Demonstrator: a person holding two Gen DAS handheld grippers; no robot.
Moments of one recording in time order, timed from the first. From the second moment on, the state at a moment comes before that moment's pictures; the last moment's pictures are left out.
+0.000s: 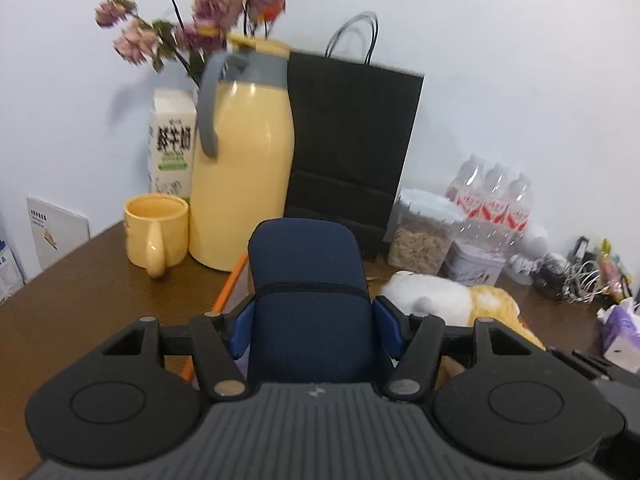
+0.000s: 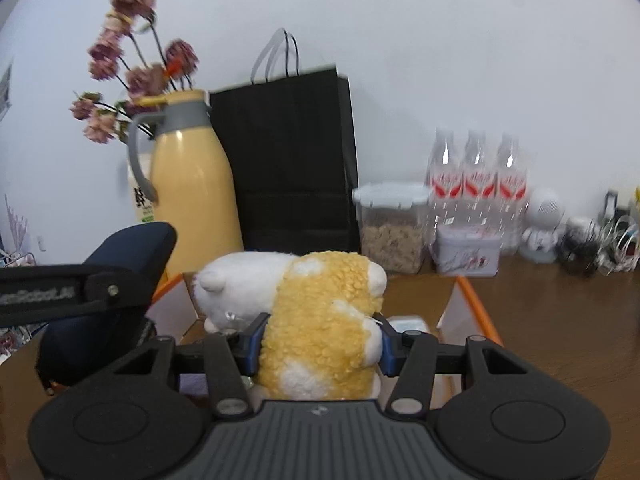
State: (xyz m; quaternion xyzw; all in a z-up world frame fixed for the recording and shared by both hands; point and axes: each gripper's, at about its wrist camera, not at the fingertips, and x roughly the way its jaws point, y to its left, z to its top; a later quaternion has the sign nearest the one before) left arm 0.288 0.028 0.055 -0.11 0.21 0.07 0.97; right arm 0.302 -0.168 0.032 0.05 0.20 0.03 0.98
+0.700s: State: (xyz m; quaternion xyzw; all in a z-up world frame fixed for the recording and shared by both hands) left arm 0.307 0.024 0.010 -0.07 0.28 0.07 0.95; right arm 0.317 -0.160 -0.002 0.02 0.27 0.03 0.96
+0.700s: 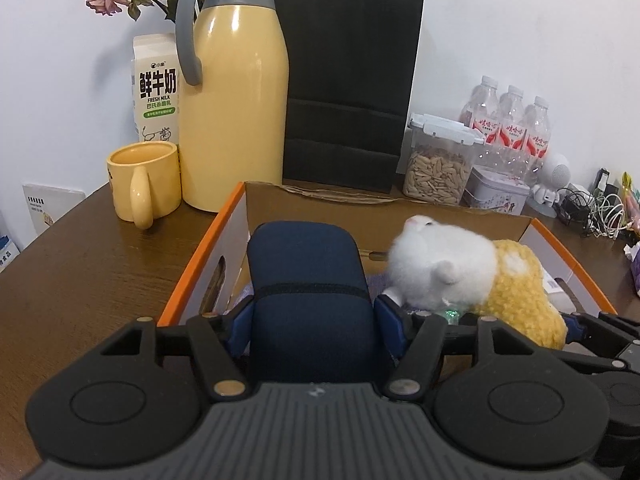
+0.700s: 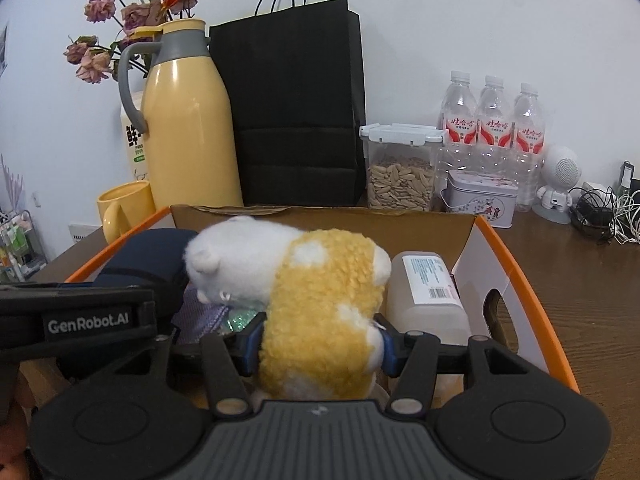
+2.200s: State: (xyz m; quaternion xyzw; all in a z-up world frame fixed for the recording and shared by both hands) left arm 0.205 0.021 0.046 -0.04 0.13 0.05 0.99; right arm 0.233 -0.178 0.037 0.00 0.19 0.04 0.98
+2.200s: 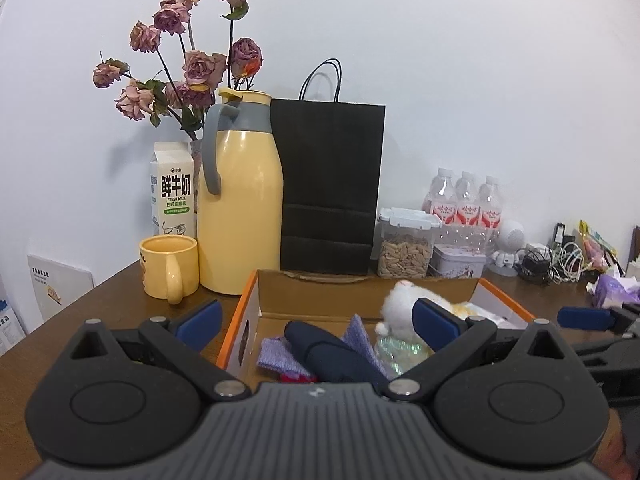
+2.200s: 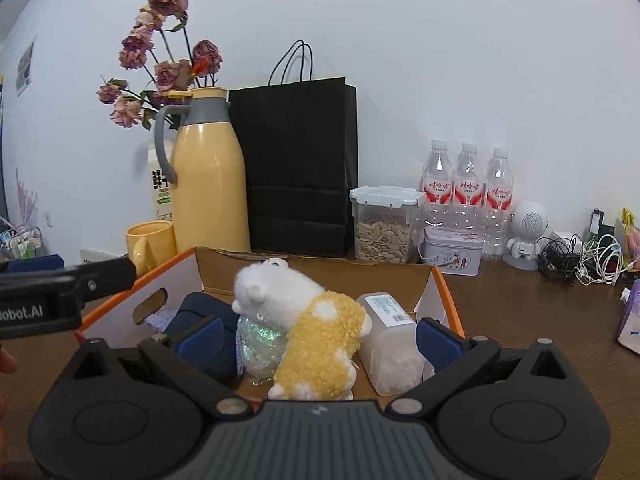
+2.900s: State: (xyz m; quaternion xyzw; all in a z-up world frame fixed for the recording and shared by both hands) left arm 0.156 0.032 0.039 -0.03 0.16 0.06 0.99; right arm 0.172 -0.182 0.028 -0.01 0.21 0.03 0.98
